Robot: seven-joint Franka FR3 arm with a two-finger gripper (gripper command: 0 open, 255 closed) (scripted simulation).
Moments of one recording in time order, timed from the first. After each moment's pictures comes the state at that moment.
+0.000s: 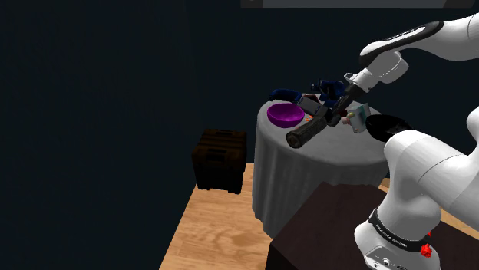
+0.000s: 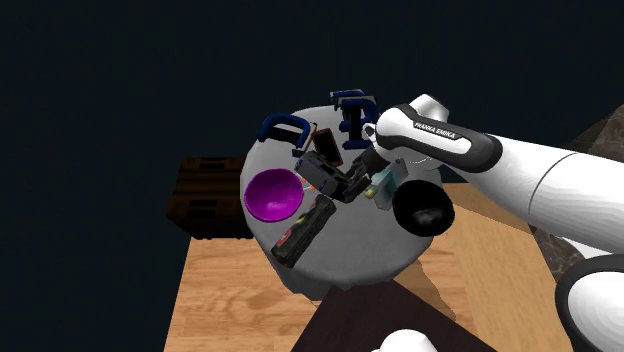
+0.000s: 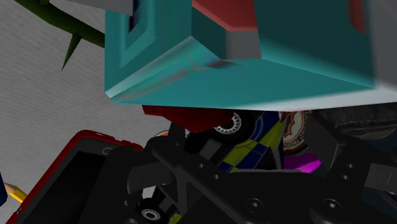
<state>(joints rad) 0.98 -0.51 -1.91 -2.11 0.14 2.05 -1.32</state>
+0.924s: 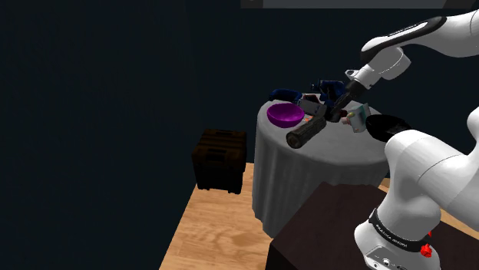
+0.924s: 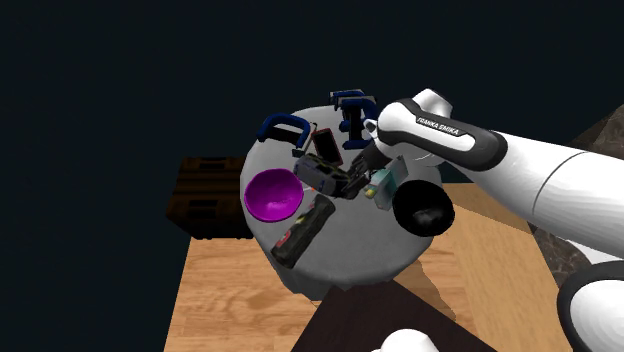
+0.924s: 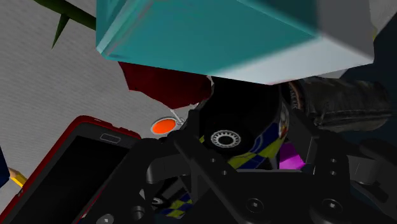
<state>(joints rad) 0.95 -0.49 -1.87 -2.10 0.16 2.02 -1.32</state>
